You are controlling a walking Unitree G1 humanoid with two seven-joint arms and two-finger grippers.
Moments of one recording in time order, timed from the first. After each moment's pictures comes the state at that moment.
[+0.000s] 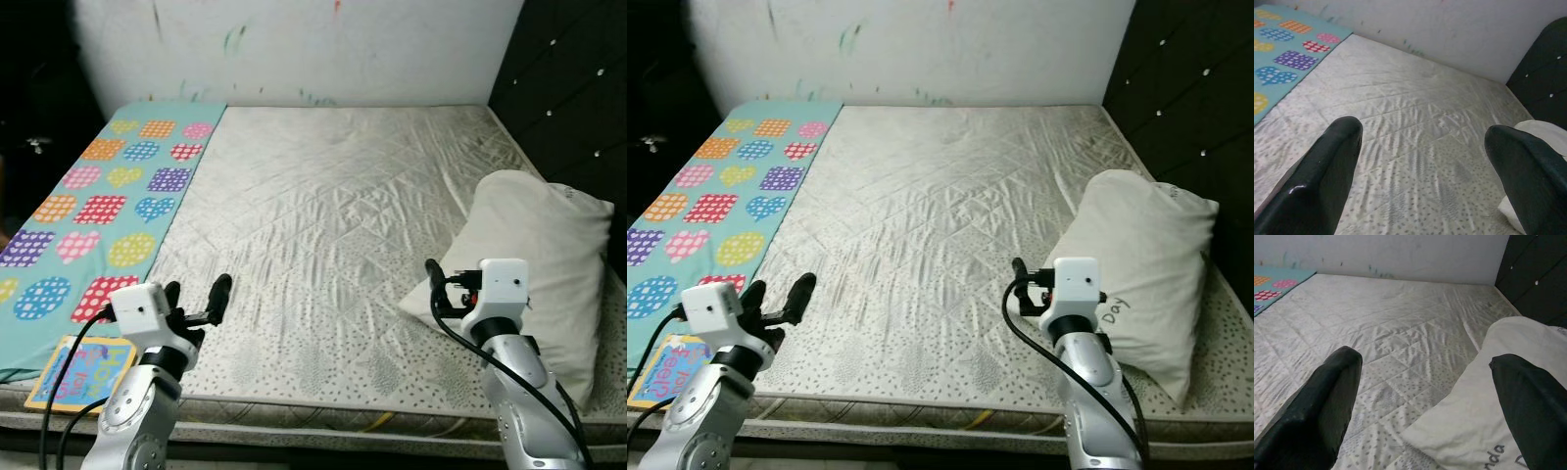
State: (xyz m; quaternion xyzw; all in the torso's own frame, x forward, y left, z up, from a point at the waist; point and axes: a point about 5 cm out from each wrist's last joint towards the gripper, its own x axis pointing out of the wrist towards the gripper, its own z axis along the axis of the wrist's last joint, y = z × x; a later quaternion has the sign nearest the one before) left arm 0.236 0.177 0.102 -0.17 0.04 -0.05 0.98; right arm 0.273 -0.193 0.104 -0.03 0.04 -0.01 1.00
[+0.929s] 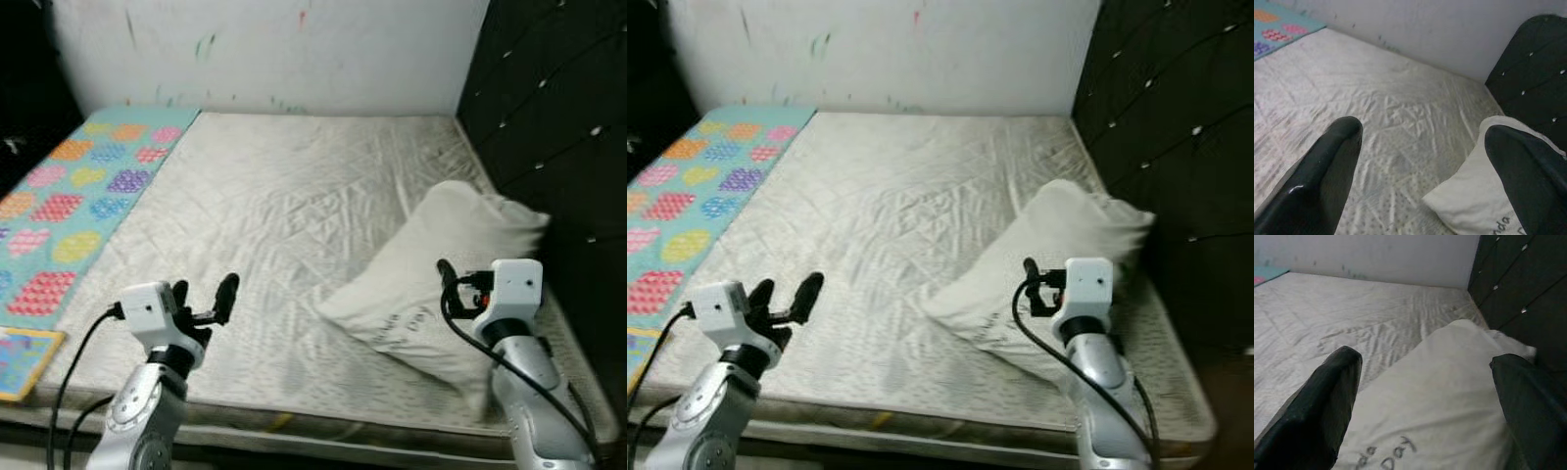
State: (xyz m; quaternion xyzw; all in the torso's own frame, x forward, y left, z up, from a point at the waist) left arm 0.233 0.178 0.097 -0.17 0.05 -0.04 0.98; right arm 0.273 -0.193 0.103 -0.03 0.04 -0.01 1.00
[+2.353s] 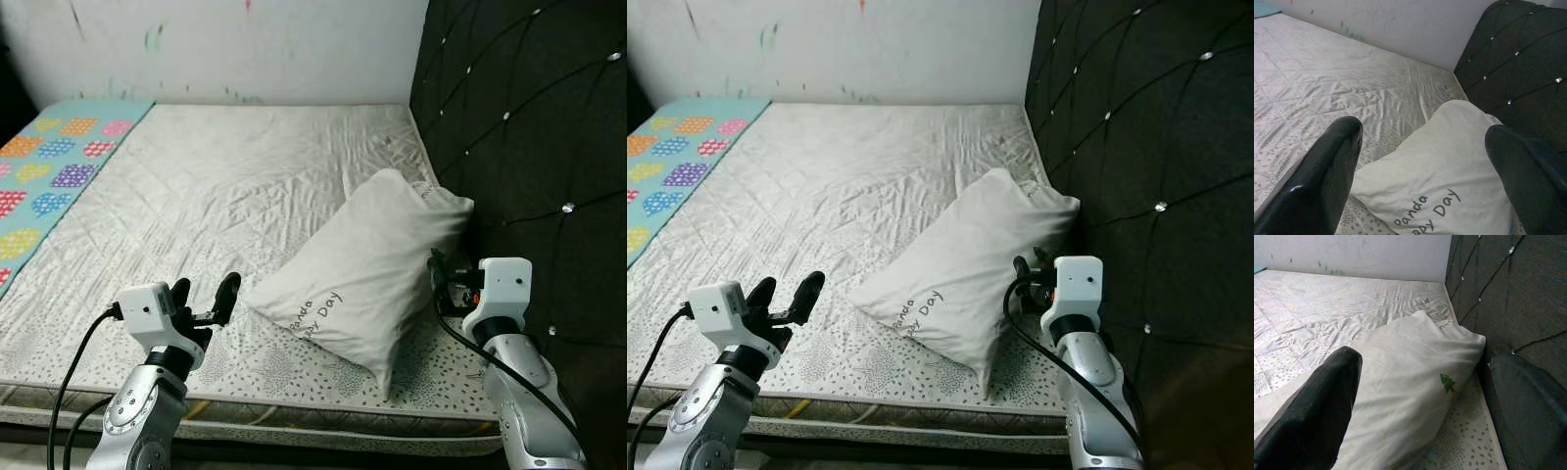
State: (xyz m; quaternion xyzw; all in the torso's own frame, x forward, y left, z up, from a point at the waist) left arm 0.236 0.173 0.103 -0.18 0.03 -0.07 0.98; right arm 0.275 -0.194 0.105 -0.03 0.04 -0.01 1.00
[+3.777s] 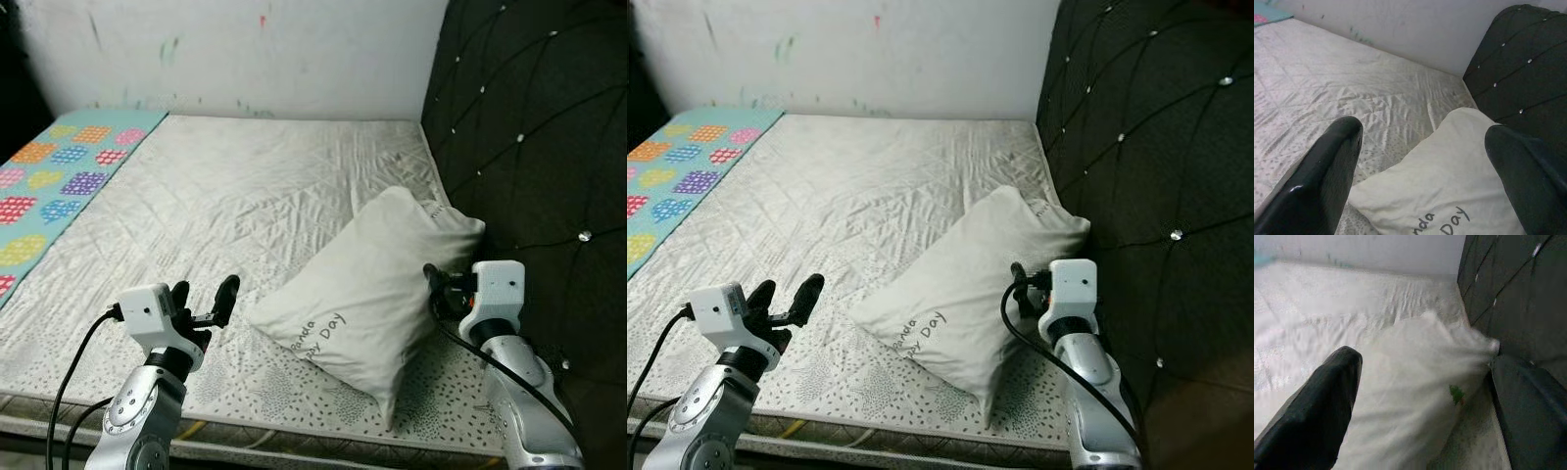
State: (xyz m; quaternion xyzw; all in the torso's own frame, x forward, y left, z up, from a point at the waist) left arm 0.236 0.174 0.098 -0.18 0.05 -0.06 0.98; right arm 0.277 -0.194 0.090 -0.04 0.09 0.00 1.00
